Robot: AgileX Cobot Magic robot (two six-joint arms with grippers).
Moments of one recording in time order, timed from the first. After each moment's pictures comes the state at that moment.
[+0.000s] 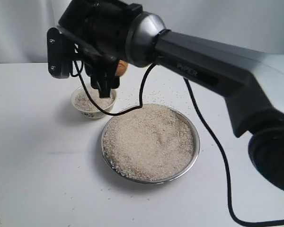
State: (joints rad) left arm -0.01 0.00 0.00 -0.04 0.35 0.04; right arm 0.87 2.27 -2.17 -0.59 1.08 -0.58
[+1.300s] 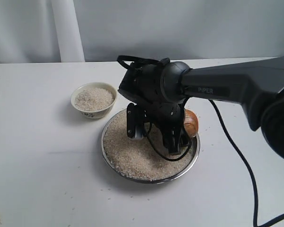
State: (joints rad) left arm -0.01 0.00 0.00 -0.04 0.35 0.04; right arm 0.74 2.26 -1.66 -0.59 1.22 -0.53
